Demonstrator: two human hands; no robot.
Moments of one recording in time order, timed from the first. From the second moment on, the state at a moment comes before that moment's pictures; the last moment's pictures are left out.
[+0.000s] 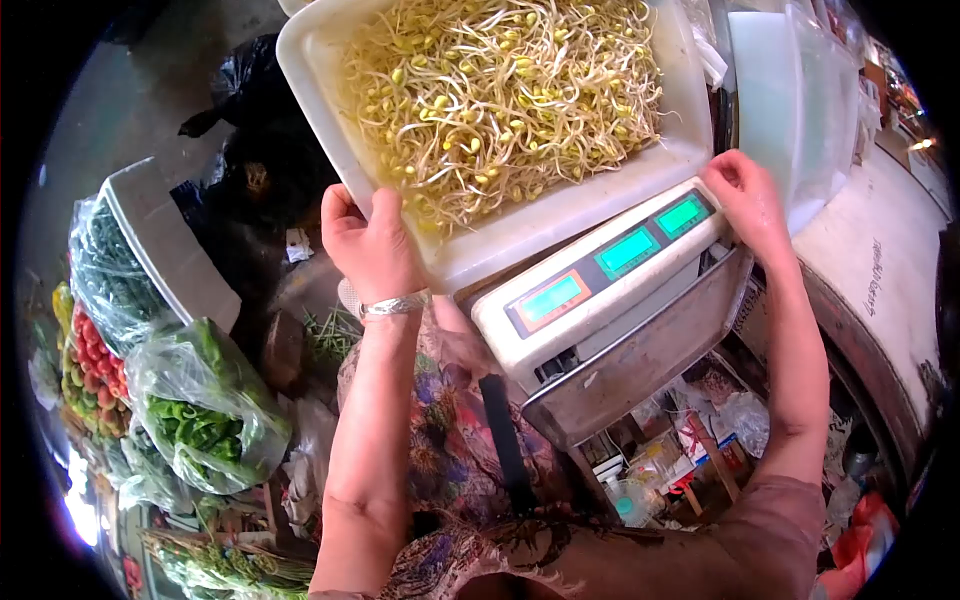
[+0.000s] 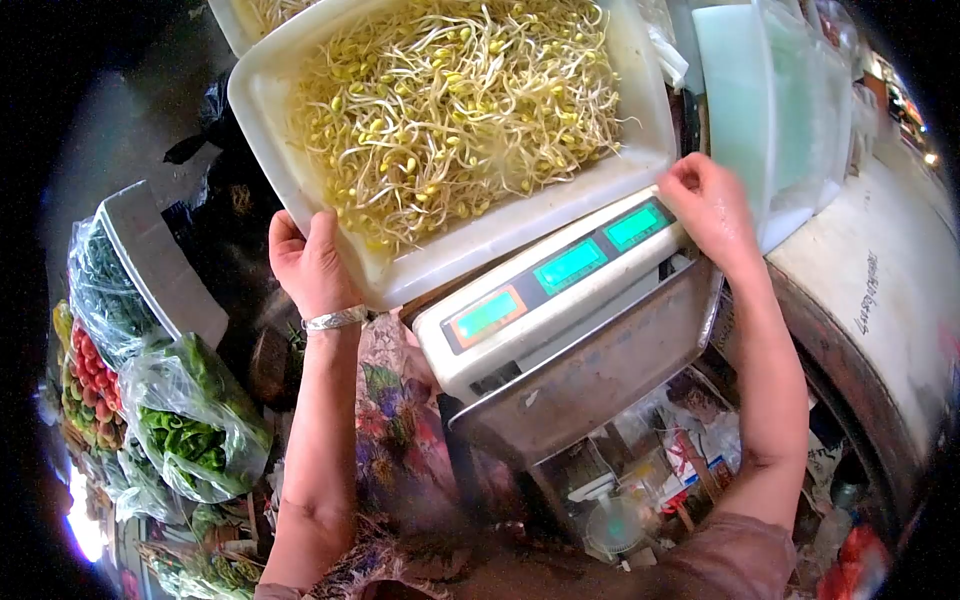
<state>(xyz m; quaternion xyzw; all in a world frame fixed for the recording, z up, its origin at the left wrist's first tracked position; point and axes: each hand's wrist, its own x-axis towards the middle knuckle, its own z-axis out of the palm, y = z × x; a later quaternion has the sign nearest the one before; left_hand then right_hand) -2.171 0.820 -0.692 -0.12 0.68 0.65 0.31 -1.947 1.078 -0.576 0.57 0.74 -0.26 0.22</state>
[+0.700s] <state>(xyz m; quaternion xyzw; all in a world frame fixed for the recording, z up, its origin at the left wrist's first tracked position) -2.168 0.824 -0.697 -0.12 0.66 0.67 0.32 -1.887 1.109 -0.602 0.60 0.50 -0.53 0.34</state>
